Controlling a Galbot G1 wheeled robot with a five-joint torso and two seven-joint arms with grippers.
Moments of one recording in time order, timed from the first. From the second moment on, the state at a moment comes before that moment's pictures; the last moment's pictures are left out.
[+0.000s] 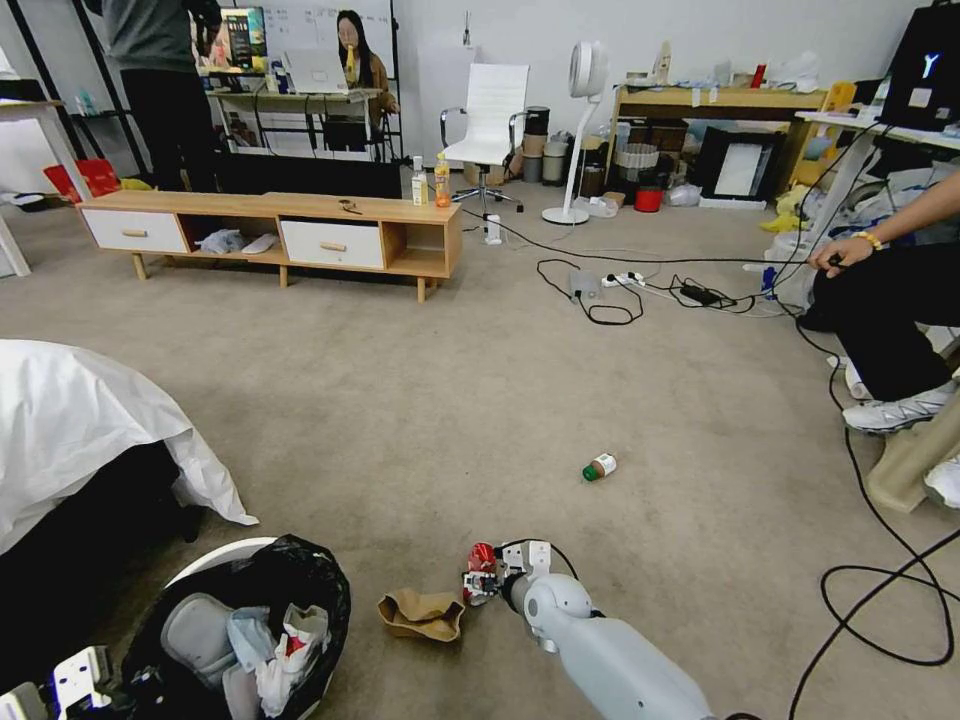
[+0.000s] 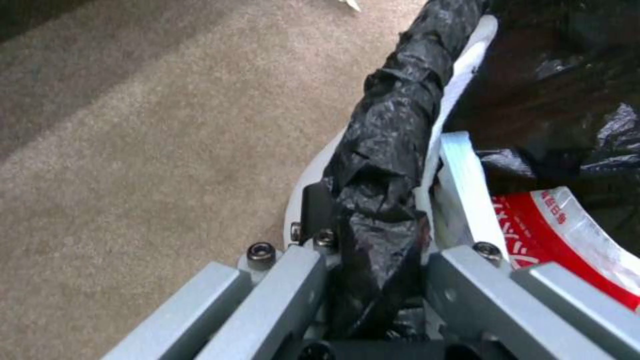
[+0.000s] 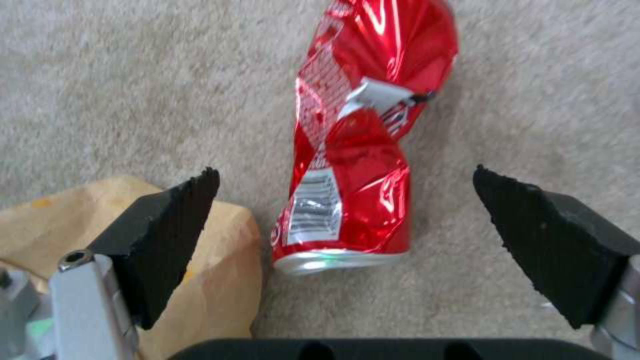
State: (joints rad) left arm 1.69 -1.34 -1.03 -2.15 -0.90 0.74 -0.32; right arm -0.63 1.44 -0.23 0.84 0.92 -0.36 0.11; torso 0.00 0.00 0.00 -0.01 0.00
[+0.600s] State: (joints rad) left arm 1.70 -1.35 -1.03 -2.16 -0.90 0.74 -0.32; right arm -0.61 1.49 -0.22 0.72 0.82 -0.29 -0.04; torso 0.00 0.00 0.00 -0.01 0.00
